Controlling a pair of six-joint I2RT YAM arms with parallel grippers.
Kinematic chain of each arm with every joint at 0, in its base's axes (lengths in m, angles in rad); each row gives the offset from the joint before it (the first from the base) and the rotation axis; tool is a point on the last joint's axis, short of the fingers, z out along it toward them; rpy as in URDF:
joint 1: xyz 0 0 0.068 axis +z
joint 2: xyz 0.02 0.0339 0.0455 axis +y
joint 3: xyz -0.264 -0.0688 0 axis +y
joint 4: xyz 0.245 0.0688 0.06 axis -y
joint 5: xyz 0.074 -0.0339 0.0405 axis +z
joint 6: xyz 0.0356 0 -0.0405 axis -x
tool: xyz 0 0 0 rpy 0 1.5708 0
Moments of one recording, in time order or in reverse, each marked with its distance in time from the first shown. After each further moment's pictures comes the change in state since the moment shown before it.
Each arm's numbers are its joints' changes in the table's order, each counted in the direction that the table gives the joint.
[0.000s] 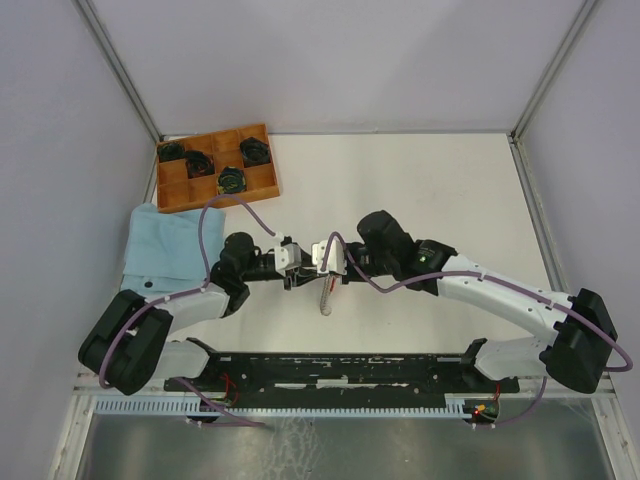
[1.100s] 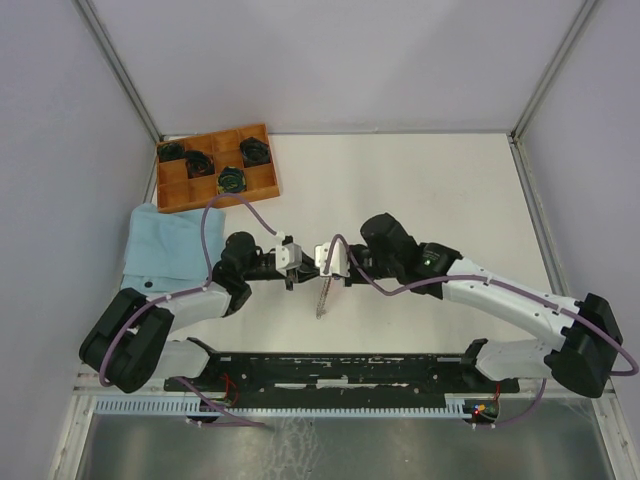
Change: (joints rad) left arm -0.011 0.020 -0.018 0.027 -0.027 0.032; right arm 0.002 -0.024 0.006 -0.023 -0.026 -0.006
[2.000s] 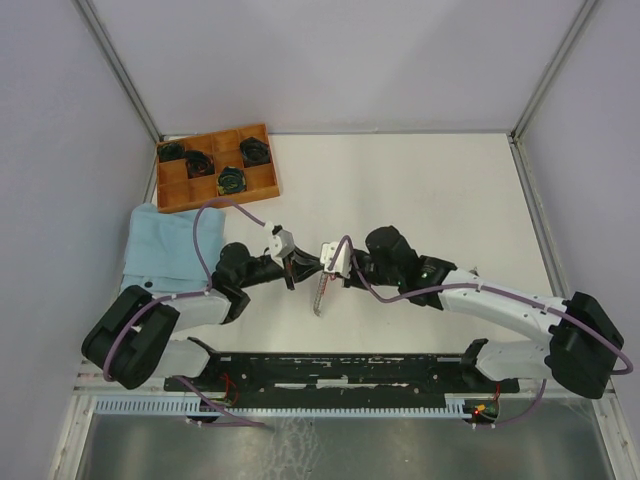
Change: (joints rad) left arm -0.008 0.013 0.077 0.213 0.191 0.325; right arm -0.001 -0.027 0.203 0.285 -0.030 -0.156
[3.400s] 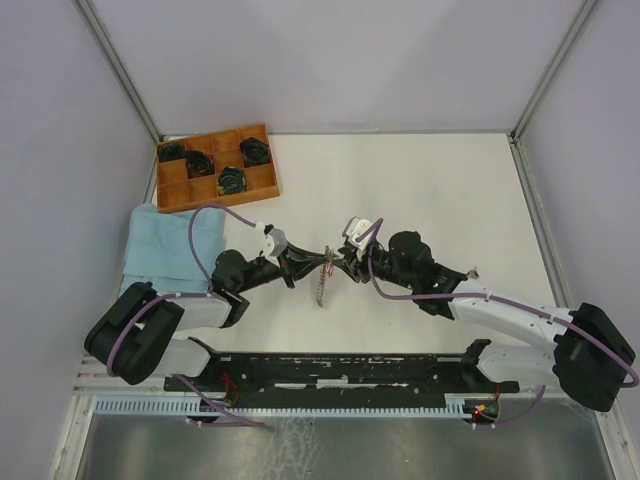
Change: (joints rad) left arm -0.012 0.034 0.053 0.208 0.109 0.116; right arm -0.057 -0.080 0.160 0.380 -0.062 -0.355
